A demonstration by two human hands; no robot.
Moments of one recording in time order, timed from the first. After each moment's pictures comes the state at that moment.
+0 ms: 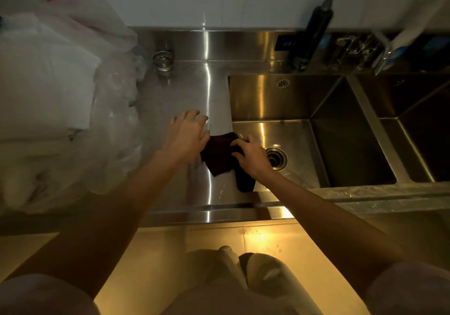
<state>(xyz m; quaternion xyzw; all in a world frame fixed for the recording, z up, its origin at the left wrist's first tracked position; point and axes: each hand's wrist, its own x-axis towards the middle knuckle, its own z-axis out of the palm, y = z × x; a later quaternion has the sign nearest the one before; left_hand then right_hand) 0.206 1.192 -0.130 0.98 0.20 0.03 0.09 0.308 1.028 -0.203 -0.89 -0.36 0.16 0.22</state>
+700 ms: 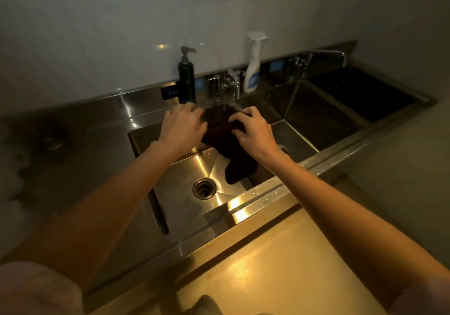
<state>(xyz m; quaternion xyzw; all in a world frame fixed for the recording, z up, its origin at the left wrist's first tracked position) 0.352 1.032 -0.024 0.99 -0.04 0.11 0.08 0.377 0.837 -0.034 -0.94 -0.21 -0.10 0.26</state>
